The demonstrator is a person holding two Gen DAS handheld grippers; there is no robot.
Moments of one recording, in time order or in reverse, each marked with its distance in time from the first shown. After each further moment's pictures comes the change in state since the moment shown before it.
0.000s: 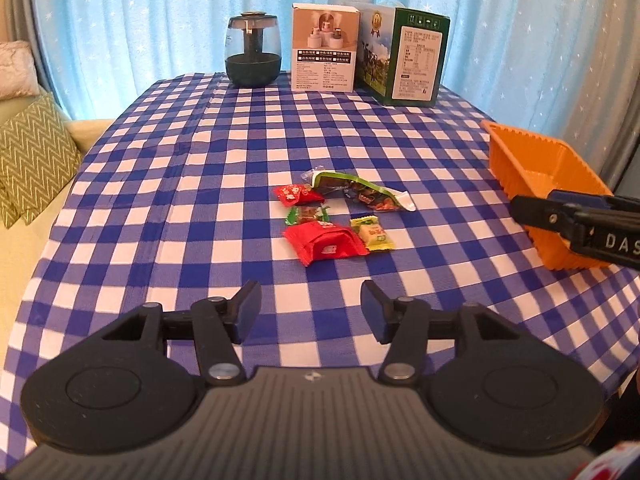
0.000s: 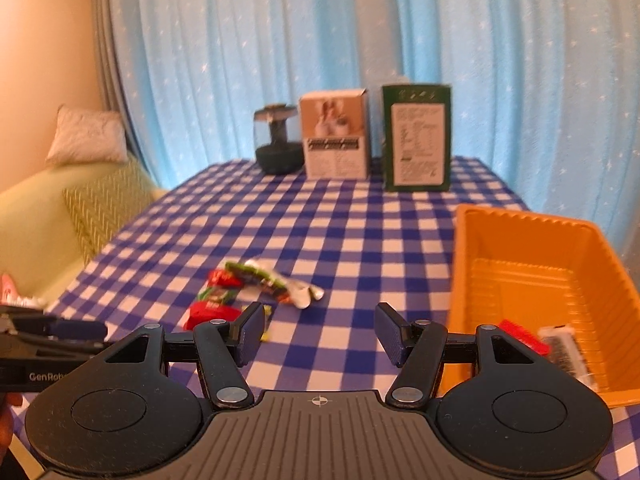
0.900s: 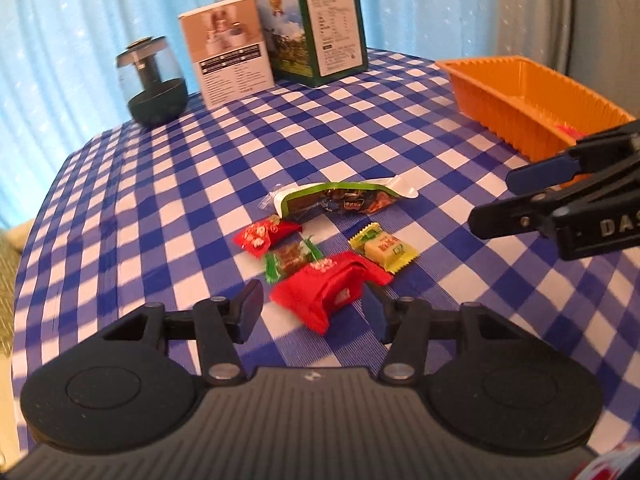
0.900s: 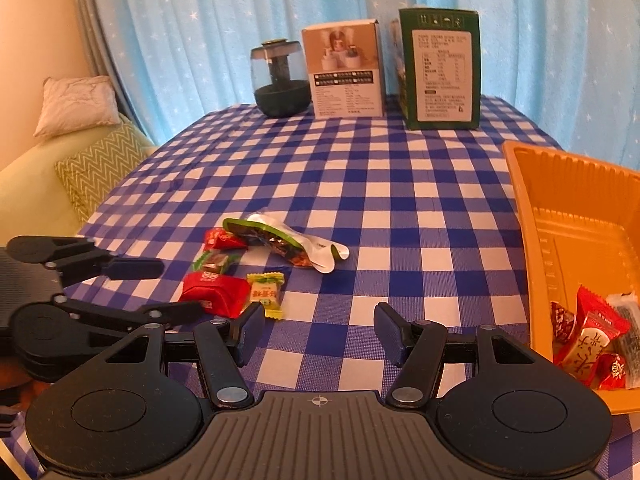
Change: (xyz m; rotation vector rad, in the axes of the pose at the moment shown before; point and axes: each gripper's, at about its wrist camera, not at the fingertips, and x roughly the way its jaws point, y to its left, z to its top) left arm 0.089 0.002 0.024 0.392 -0.008 -0.127; right arm 0.069 0.007 -0.003 0.060 0.156 0.014
